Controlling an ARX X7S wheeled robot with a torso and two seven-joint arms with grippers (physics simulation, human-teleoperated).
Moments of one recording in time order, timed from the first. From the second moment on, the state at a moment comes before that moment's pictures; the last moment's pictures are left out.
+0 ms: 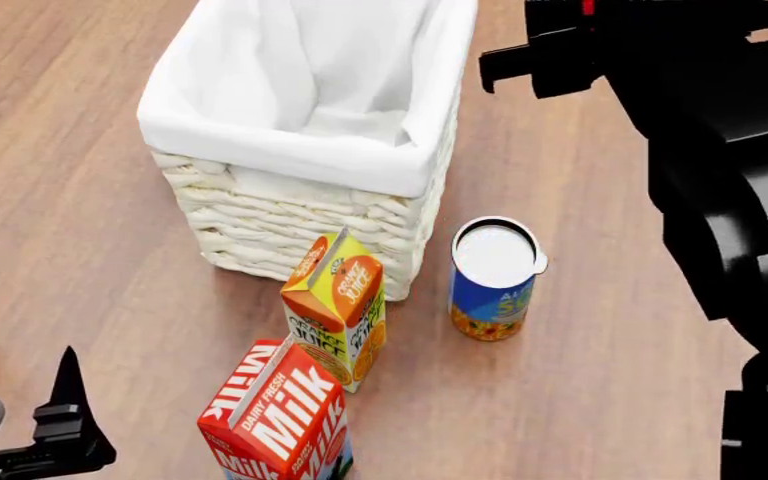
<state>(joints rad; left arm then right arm) -0.15 -0.36 0.16 0.21 -0.49 -0.20 -0.37 1.35 0.36 -0.31 0.15 0.45 1.17 0.08</state>
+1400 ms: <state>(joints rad) -0.14 -0.37 0.16 0.27 -0.53 -0.22 -0.41 1.77 0.02 -0.83 1.11 0.69 0.71 -0.26</state>
